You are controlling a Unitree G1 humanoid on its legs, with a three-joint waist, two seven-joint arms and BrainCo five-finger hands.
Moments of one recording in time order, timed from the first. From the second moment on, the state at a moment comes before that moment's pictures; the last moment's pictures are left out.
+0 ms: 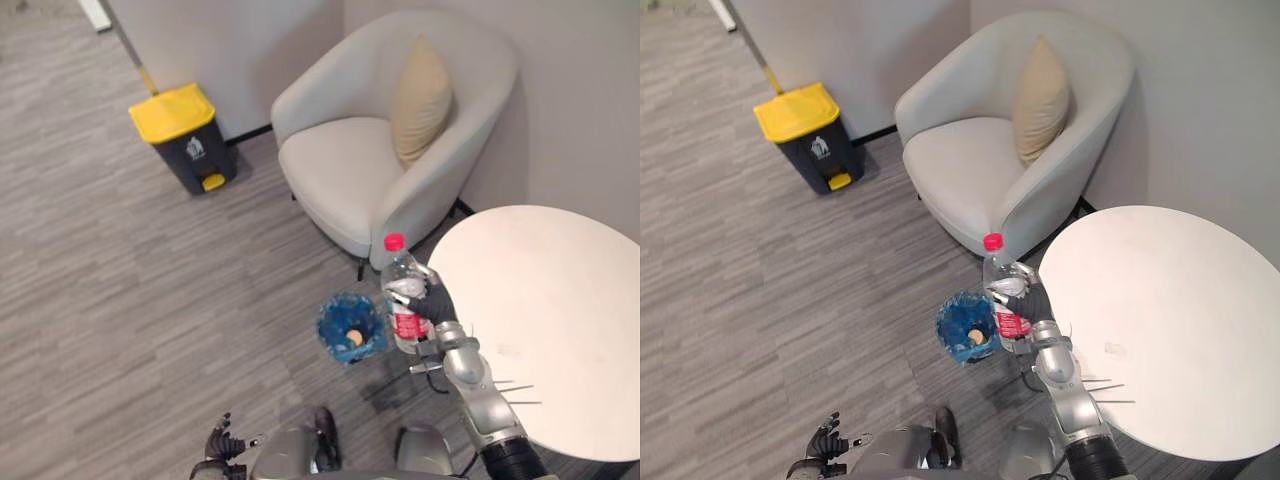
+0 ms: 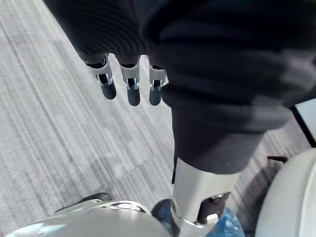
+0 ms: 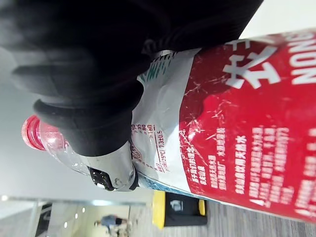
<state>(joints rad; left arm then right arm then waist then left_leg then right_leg) 0.21 0.13 0.03 0.83 -0.01 -0.09 0.13 -0.06 -0.25 0.21 0.11 -0.01 -0.15 -0.13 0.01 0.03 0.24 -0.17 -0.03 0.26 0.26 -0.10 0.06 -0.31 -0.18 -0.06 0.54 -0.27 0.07</state>
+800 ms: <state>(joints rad) -0.31 0.08 0.05 0.48 -0.16 -0.16 0.23 -0.92 -0.46 0.31 0.34 -0.04 -0.07 -0.30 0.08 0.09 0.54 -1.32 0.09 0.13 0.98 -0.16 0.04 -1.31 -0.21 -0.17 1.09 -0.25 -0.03</state>
